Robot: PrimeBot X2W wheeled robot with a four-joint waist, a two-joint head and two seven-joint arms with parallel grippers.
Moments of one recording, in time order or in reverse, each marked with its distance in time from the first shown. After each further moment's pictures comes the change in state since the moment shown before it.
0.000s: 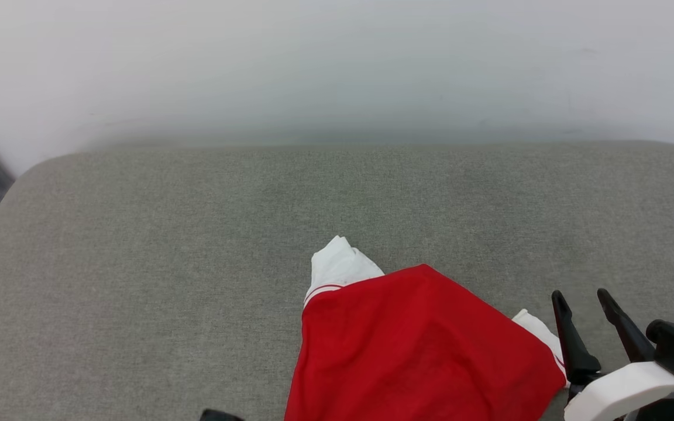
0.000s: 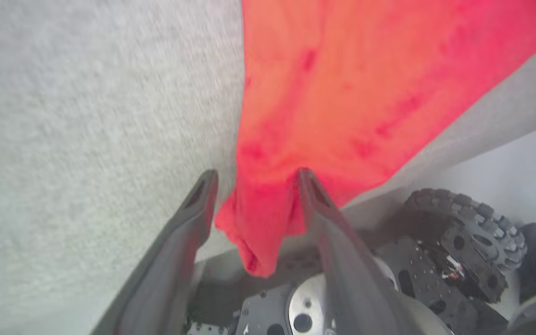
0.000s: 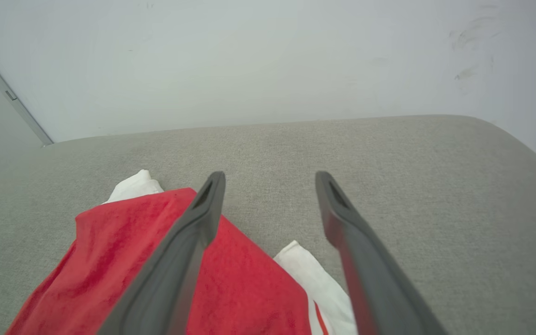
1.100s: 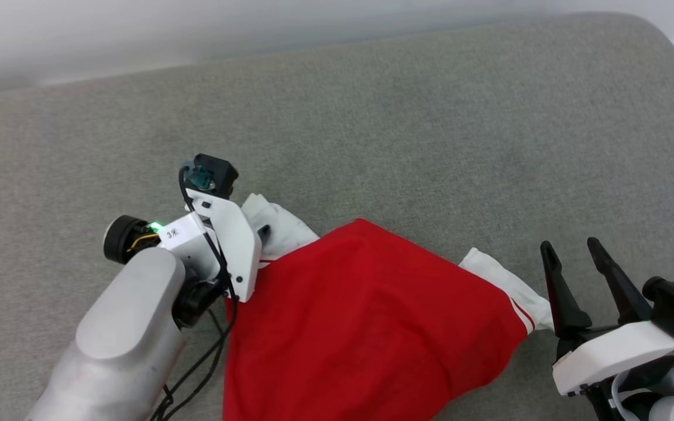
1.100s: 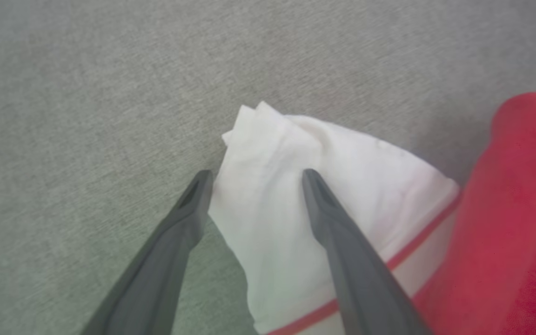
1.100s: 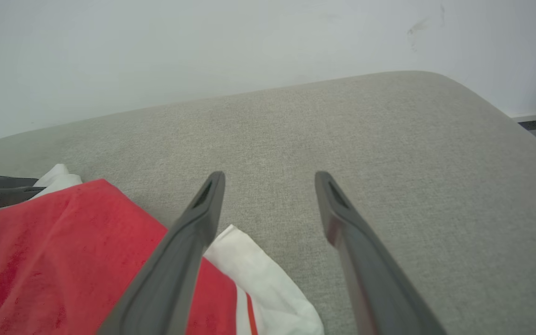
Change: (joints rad) left arm -0.816 -0.130 0.054 0.531 0.038 -0.192 0.040; right arm -0.112 0.000 0.034 -0.013 0.017 0.000 -0.020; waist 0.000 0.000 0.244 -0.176
